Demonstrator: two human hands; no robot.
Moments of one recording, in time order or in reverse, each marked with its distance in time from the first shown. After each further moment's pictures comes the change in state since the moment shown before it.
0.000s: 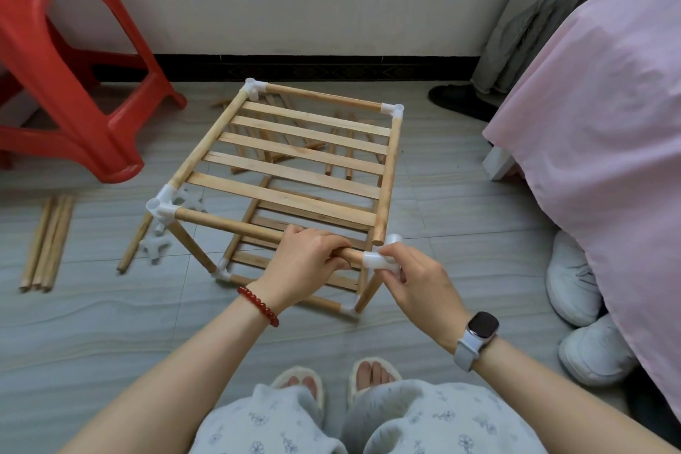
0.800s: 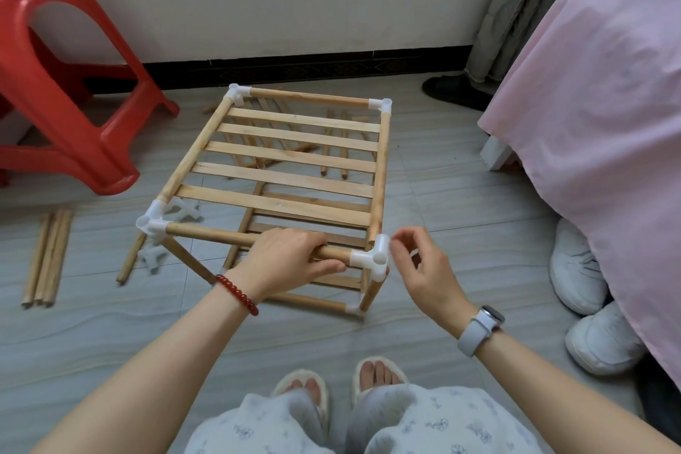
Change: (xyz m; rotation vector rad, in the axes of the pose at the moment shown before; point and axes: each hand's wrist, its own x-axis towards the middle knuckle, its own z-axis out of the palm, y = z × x) left_hand 0.011 -0.006 -0.021 0.180 -0.248 0.010; right_hand 0.005 0.024 0.001 0.515 0.073 0.241
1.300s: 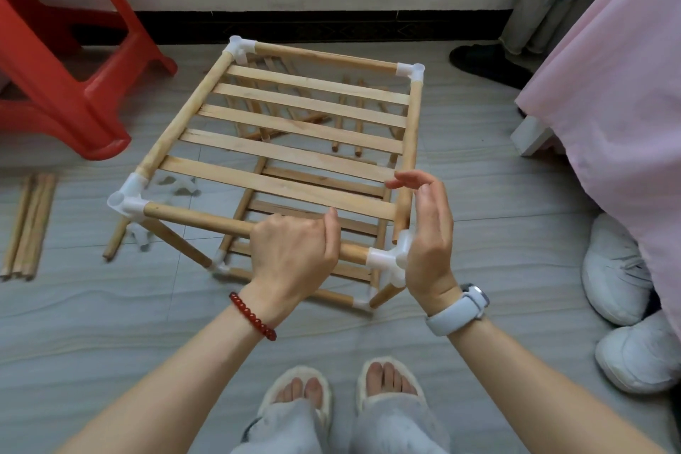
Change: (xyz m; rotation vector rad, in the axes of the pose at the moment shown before) left_hand 0.009 0.006 0.024 0.038 0.548 -0.288; right_hand 0.050 -0.020 0.053 0.443 0.305 -0.074
